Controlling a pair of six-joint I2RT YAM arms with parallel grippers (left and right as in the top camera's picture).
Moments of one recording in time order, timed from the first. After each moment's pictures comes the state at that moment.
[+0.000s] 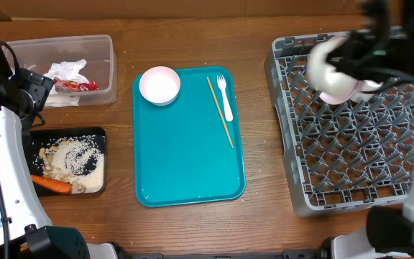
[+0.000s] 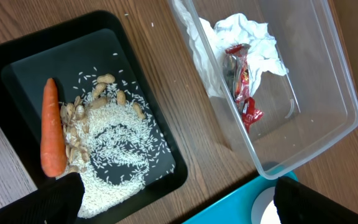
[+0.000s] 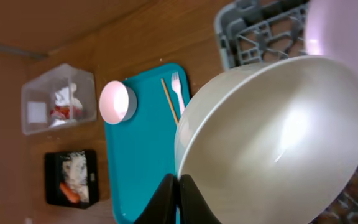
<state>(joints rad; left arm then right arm) 0.40 1.58 1.65 -1.18 -0.11 -0.84 -0.15 1.70 2.15 -1.50 -0.53 0.20</state>
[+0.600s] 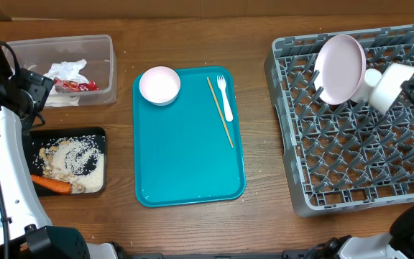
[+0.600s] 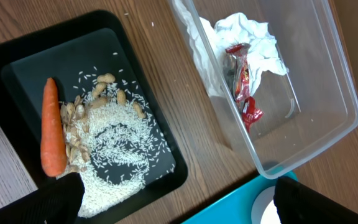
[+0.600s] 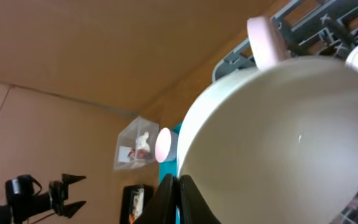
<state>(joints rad) 0.40 1.58 1.65 -1.18 -0.11 -0.84 -0.80 1.70 1.61 -1.34 -1.27 -0.36</state>
